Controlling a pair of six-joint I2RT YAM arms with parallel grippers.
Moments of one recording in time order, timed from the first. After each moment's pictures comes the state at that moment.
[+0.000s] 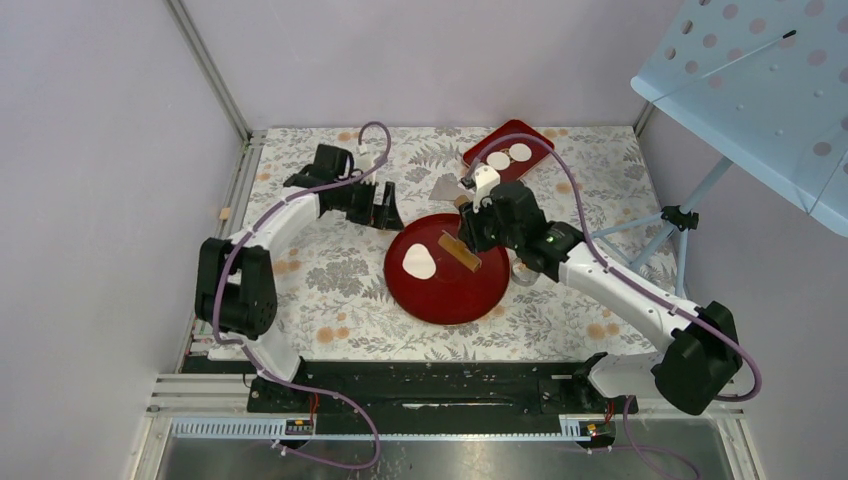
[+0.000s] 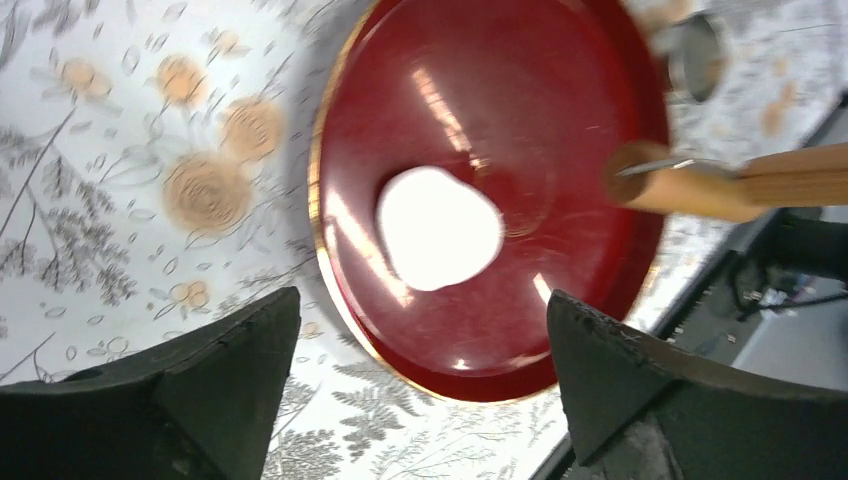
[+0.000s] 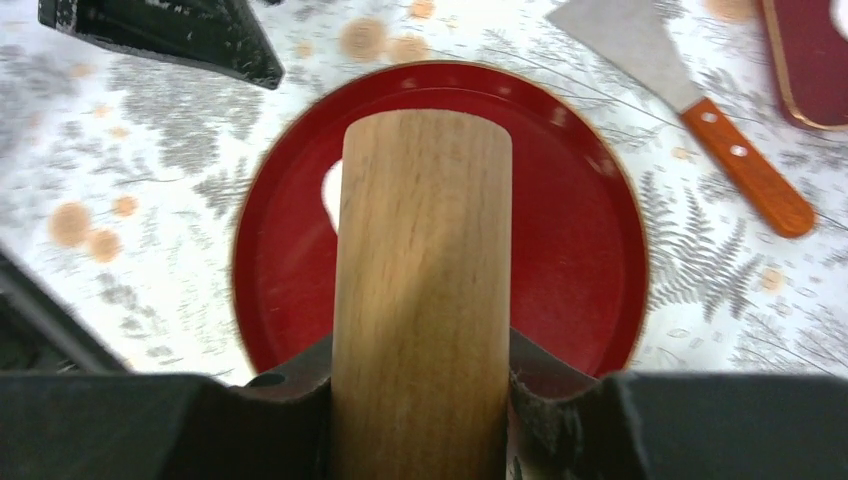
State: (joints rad) left arm -0.24 1.71 1.26 -0.52 0.61 -0.03; right arm 0.69 1.31 1.02 -0.29 0.02 0.11
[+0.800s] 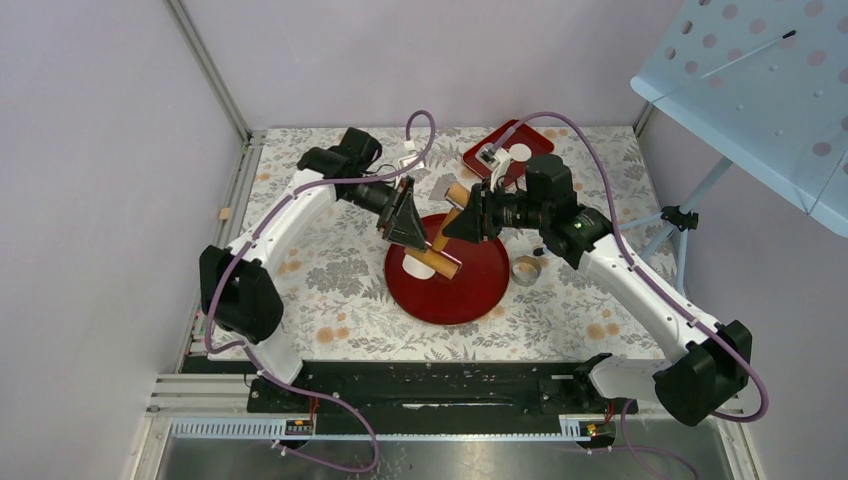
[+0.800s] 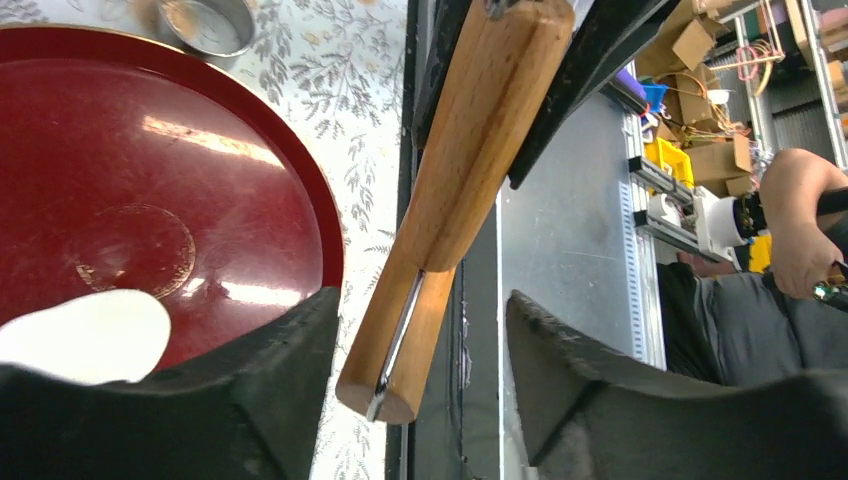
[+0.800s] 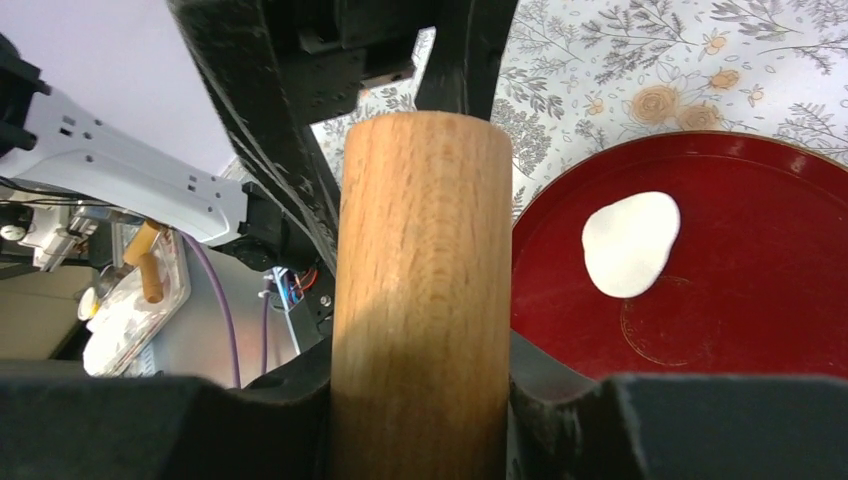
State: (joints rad) left arm -0.40 1.66 1.57 -1.03 1.21 0.38; right arm 0.54 1.26 1.14 -0.29 -0.67 0.34
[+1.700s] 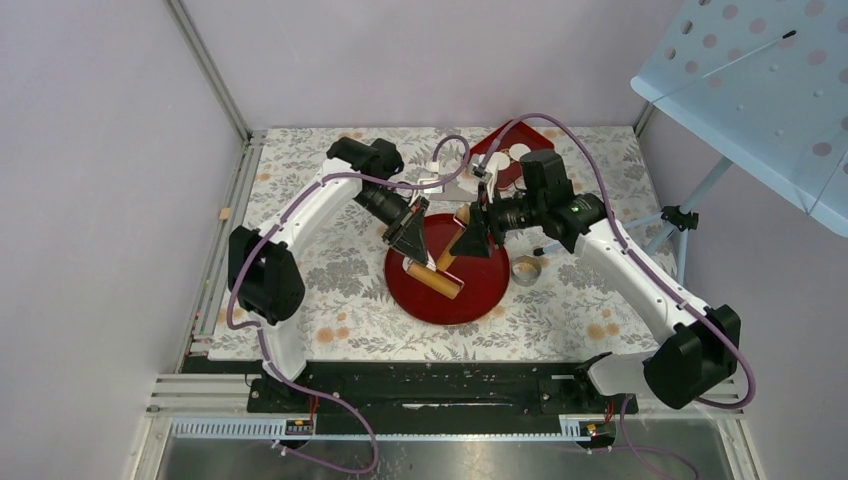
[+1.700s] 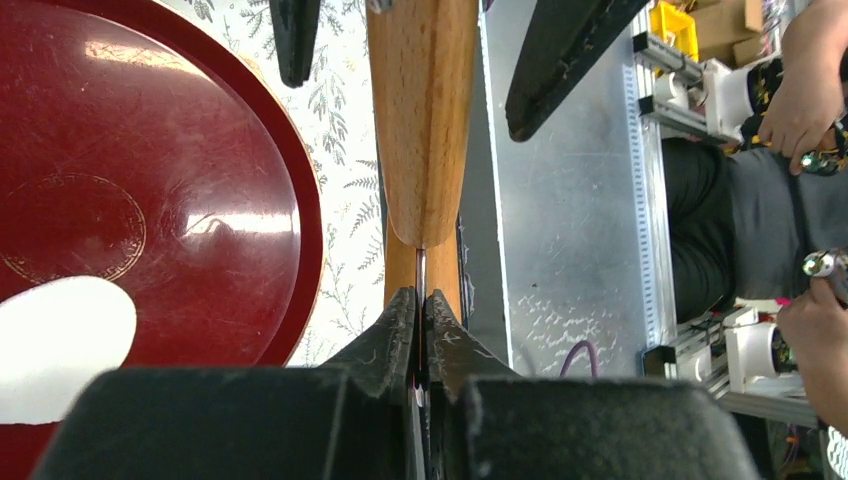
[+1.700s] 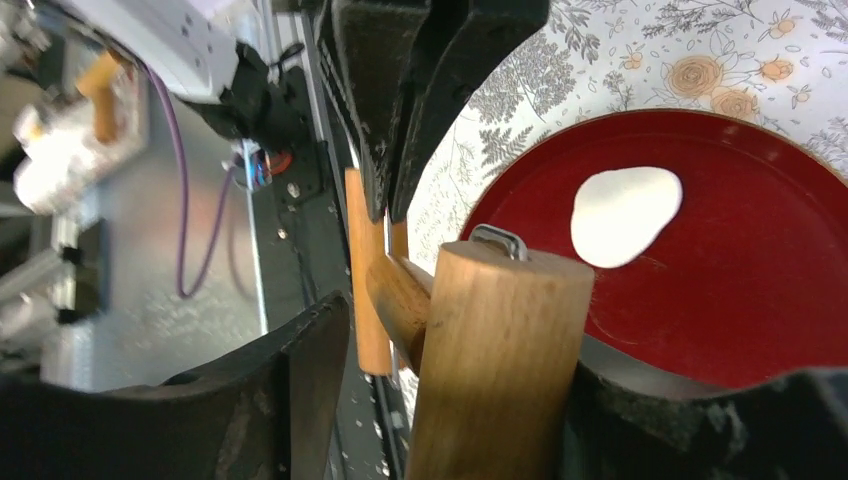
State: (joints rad) left arm -0.49 1.84 1.74 -1.46 1.15 0.80; right arm 0.49 1.34 1.19 -0.48 -0.90 -0.01
